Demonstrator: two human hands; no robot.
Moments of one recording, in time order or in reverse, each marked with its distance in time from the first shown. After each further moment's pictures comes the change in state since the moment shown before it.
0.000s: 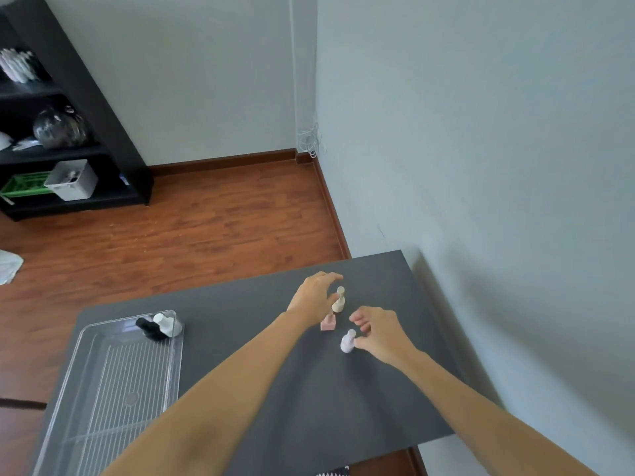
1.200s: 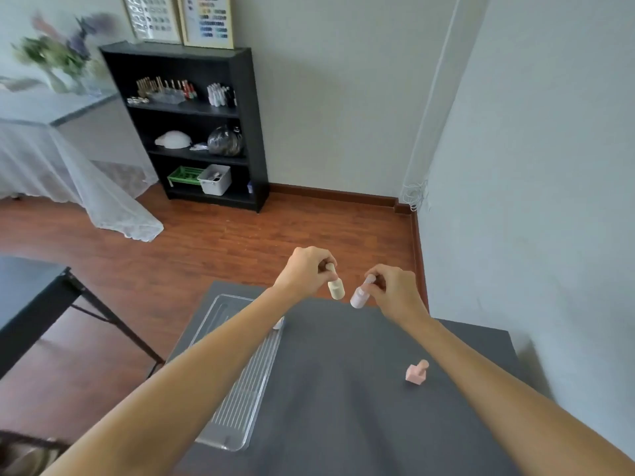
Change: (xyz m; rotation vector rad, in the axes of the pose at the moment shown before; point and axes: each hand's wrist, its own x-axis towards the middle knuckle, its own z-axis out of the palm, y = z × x) left_hand -0.115 -0.075 -0.192 -0.099 0.492 -0.163; right_hand 0.052 -0.208 0.018 -0.027 0.122 -0.531
